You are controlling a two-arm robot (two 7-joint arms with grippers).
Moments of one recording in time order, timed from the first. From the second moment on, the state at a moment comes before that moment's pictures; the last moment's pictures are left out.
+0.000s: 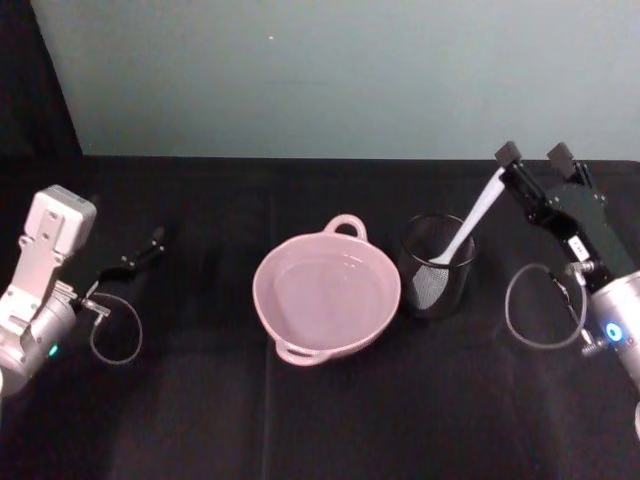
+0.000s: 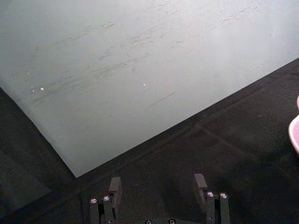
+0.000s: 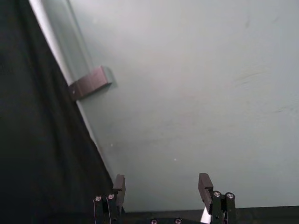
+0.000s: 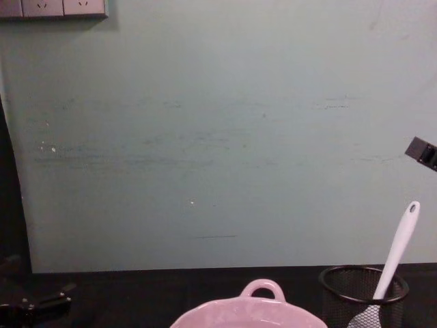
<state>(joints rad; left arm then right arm) -0.20 0.60 0.45 -1.41 -0.25 -0.12 0.03 0.03 0.33 -0.12 -1.61 0.71 -0.19 0.34</state>
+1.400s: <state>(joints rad) -0.20 0.60 0.45 -1.41 -0.25 -0.12 0.03 0.13 0.44 -0.22 -1.39 0.15 -0.09 0.08</state>
